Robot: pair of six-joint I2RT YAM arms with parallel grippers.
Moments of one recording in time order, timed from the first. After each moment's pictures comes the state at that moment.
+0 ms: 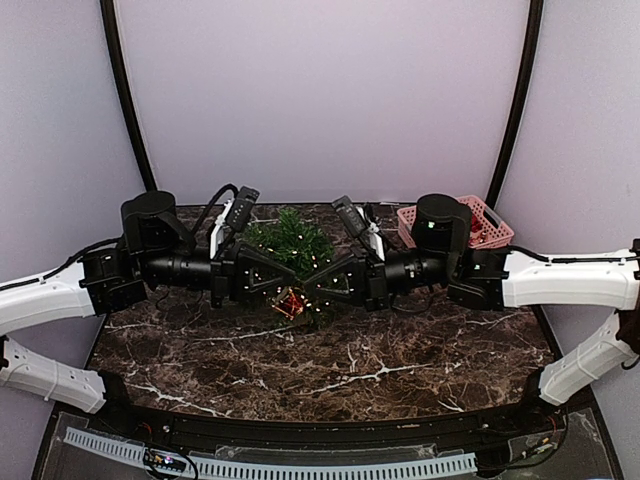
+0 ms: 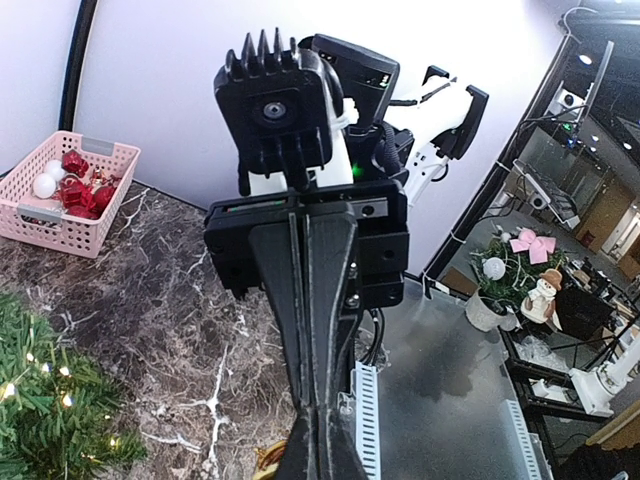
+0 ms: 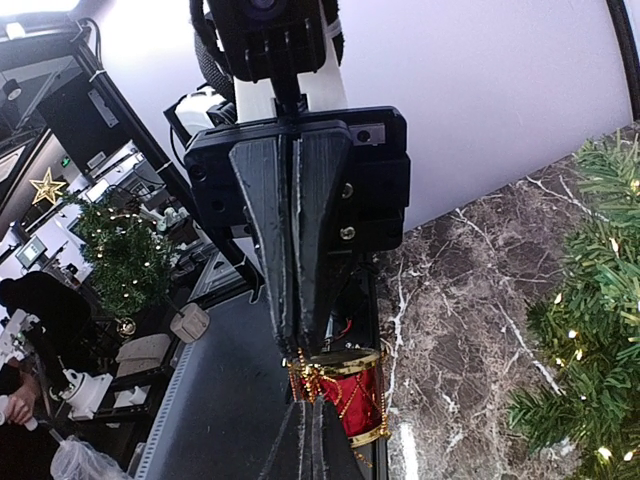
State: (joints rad) left arm -0.92 1.08 0.88 0.05 0.62 -0.33; right arm 1.02 1.38 0.96 0.32 -0.72 0.46
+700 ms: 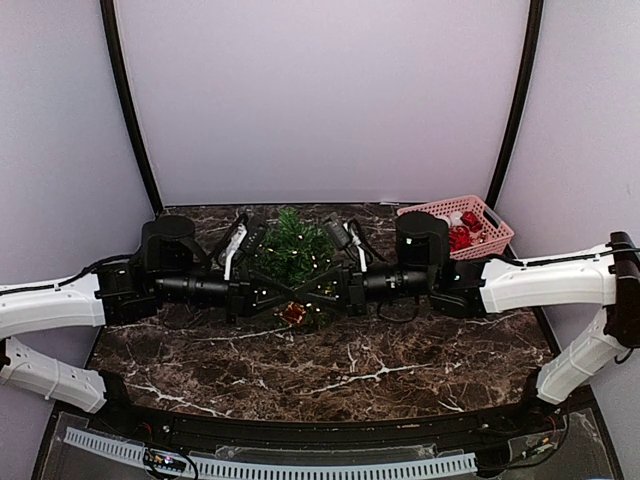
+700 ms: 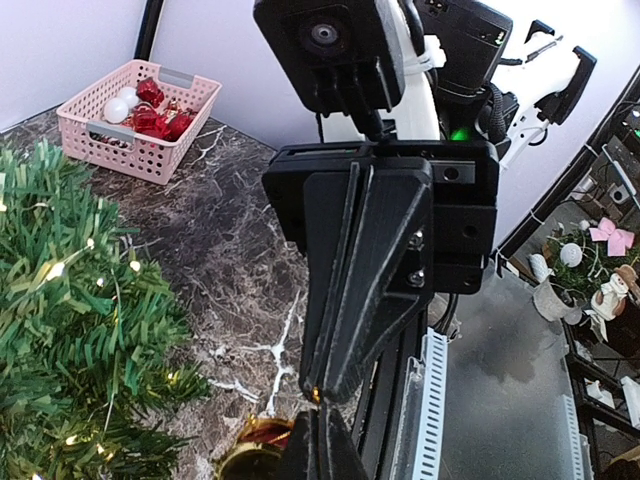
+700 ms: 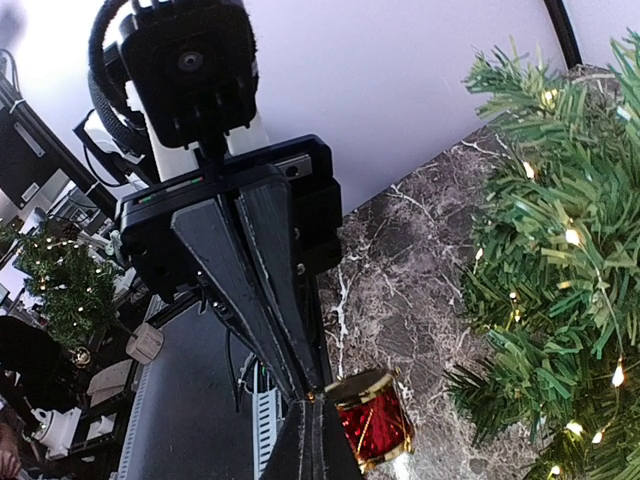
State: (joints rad) left arm -0.92 1.10 0.78 0.02 0.46 -0.29; right arm 1.02 1.47 0.93 0.36 -0.58 0.49
